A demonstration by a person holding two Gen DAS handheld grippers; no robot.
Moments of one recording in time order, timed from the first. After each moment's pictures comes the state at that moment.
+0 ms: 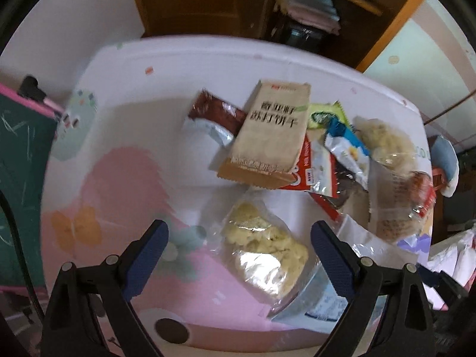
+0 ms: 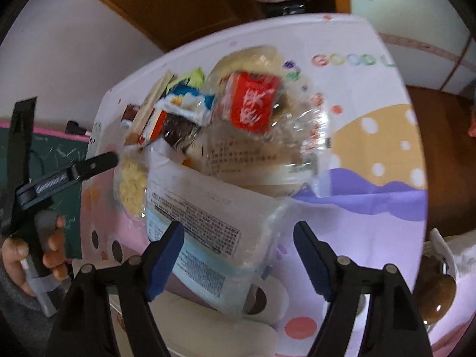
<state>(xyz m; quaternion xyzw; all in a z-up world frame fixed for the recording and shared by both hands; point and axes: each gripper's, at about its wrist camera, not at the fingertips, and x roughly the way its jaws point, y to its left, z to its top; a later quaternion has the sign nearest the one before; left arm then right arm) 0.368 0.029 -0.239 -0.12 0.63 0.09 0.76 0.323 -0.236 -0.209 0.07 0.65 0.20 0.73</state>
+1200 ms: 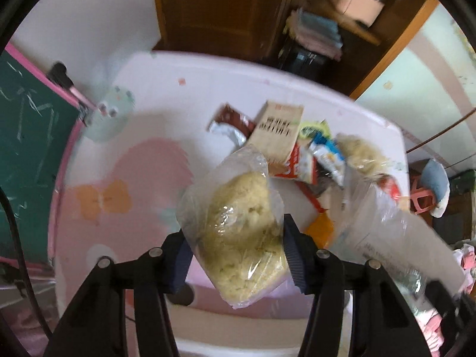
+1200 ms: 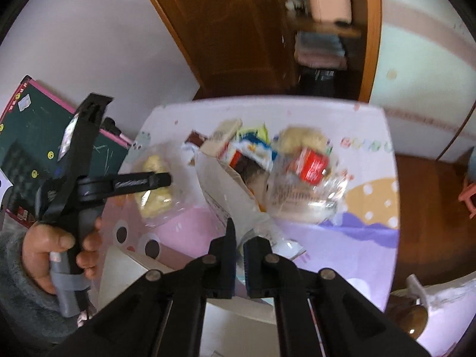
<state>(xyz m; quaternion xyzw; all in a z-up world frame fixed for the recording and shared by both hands) 0.312 0.025 -0.162 -0.15 0.58 0.10 0.79 0.267 -0.205 -0.074 0.01 0.52 0.24 0.82</state>
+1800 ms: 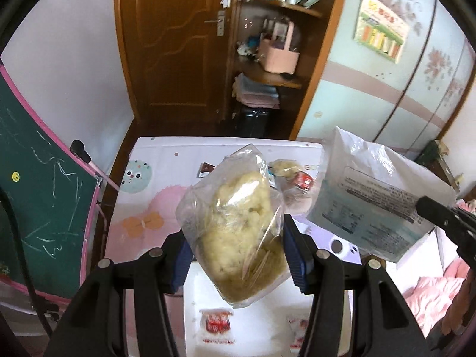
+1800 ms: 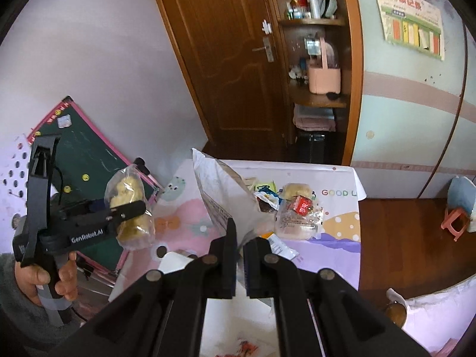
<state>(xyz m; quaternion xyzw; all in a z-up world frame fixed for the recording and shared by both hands) 0.150 0.020 0.029 -0.07 0.45 0.01 0.89 0.139 -0.222 0.076 0.01 0.41 0.24 0.88</state>
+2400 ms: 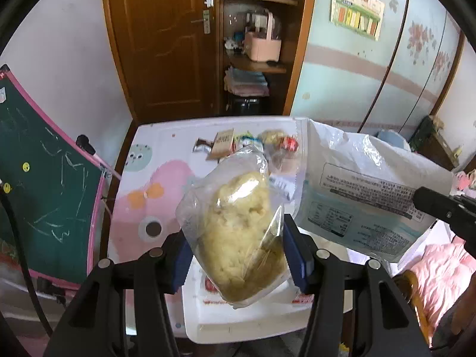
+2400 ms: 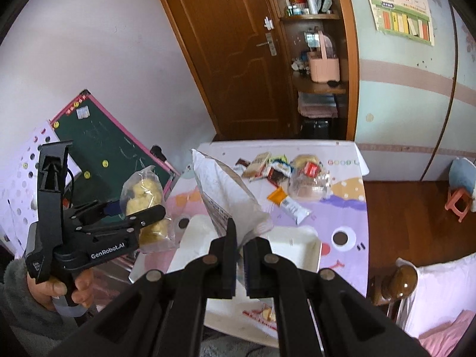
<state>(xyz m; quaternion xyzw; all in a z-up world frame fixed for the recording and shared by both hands) 0.058 -0.019 0.013 -0.03 0.46 0.00 0.89 0.045 -0.230 0.065 0.02 0.43 0.24 0.87</state>
